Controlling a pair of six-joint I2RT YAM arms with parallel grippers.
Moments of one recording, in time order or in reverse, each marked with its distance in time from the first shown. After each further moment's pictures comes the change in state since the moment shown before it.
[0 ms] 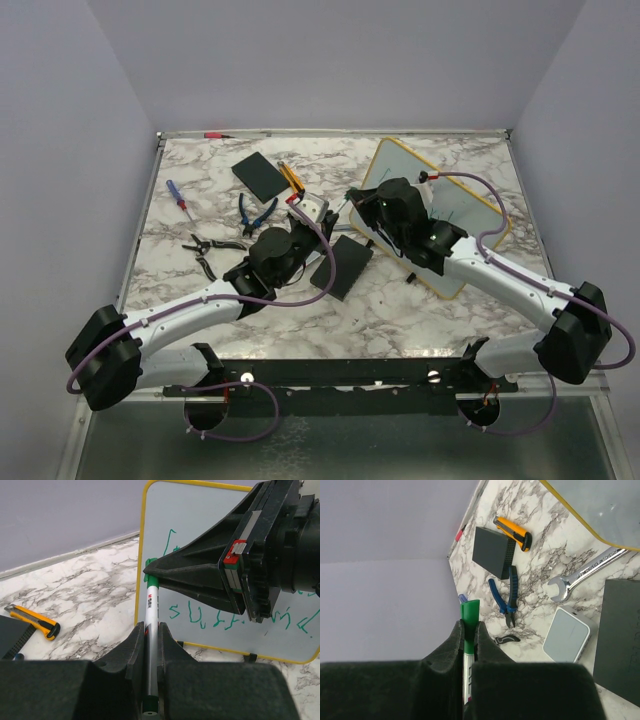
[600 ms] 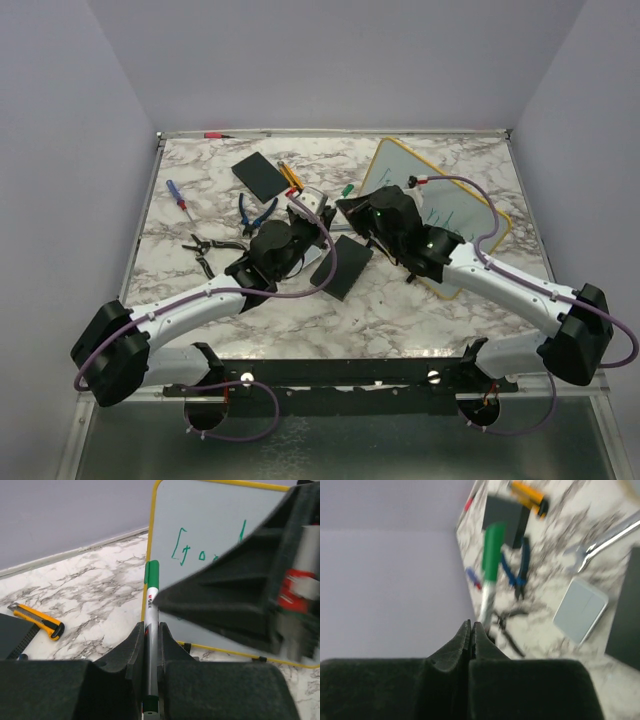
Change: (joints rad) left arm 0.033 0.023 0.012 0.008 0.040 -0.006; right arm 0.049 -0.010 -0.001 -0.002 0.048 0.000
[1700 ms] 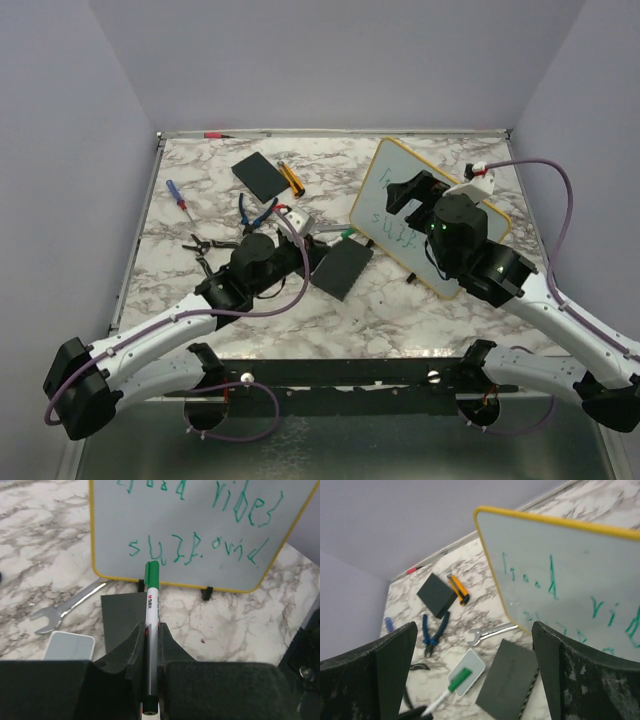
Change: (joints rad) left arm 0.038 -0.239 -0.063 -0.349 0.245 -0.136; right arm 0.036 -0.348 -0.016 -0.185 0.286 -0.624
